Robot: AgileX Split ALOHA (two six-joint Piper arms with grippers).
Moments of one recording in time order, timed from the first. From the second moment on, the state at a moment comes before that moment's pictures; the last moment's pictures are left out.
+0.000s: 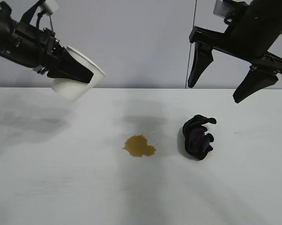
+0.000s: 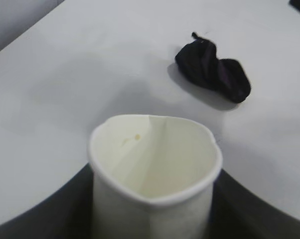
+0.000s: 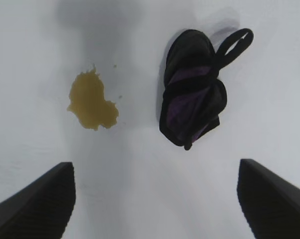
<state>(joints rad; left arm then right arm) -0.09 2.00 -1.22 -1.40 0.98 2.00 0.21 1.73 -1.30 0.28 0.87 0.10</state>
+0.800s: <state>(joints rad) -0.03 2.20 -0.97 -1.70 1.14 2.71 0.21 1.73 -1.30 0.28 0.89 0.08</state>
